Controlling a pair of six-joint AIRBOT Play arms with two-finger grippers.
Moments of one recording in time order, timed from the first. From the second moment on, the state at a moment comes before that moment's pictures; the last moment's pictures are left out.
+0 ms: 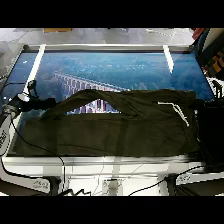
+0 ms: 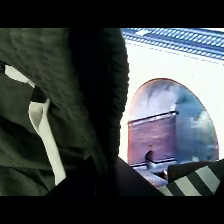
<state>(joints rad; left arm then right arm) 0.28 -1.65 1.17 1.06 -0.67 -1.09 -0.68 -1.62 1.35 -0.97 1.26 0.88</state>
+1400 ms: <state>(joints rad) 0.33 -1.36 1.29 1.49 -0.93 -0.98 -0.68 -1.62 1.35 -0.97 1.24 0.88</state>
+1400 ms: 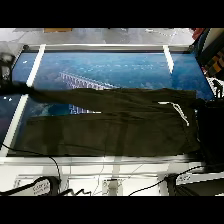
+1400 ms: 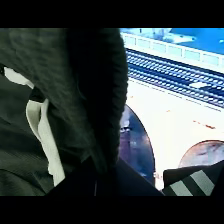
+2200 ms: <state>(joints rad) 0.32 -1.51 1.44 1.74 -0.52 -1.27 -0.54 -1.62 1.35 -0.87 0.90 0.96</state>
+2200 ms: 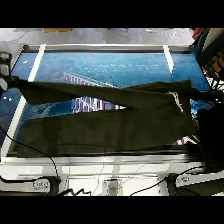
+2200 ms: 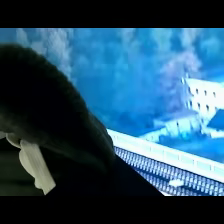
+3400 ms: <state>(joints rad) 0.40 -1.53 1.15 1.74 -0.75 -1.23 -0.48 -1.67 1.35 -1.14 0.74 1.21</state>
